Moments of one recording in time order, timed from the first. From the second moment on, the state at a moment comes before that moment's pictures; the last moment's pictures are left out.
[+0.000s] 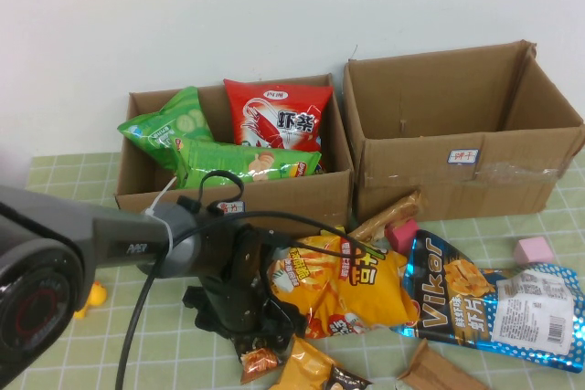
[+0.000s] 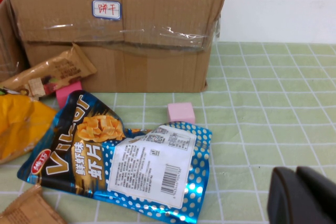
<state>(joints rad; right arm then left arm) 0.03 -0.02 0.02 -0.05 0.42 0.01 -0.54 2.12 -1.18 -0.05 0.52 -0.26</state>
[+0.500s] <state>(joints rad) 0.03 -0.02 0.02 -0.05 0.42 0.01 -0.54 2.15 -1.18 -0.02 0.59 -0.33</state>
